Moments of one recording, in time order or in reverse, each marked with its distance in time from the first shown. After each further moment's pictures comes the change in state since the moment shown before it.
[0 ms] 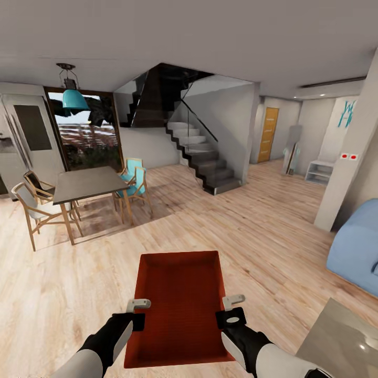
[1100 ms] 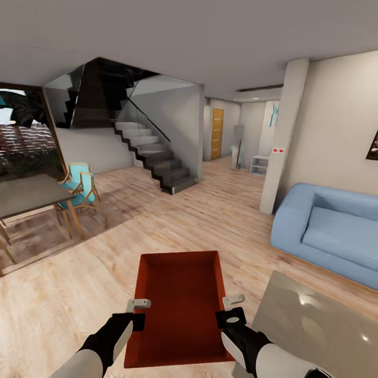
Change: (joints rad) left arm 0.000 0.000 0.000 0.000 0.000 0.000 0.000; right arm 0.000 0.000 0.000 0.000 0.000 0.000 0.000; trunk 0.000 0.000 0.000
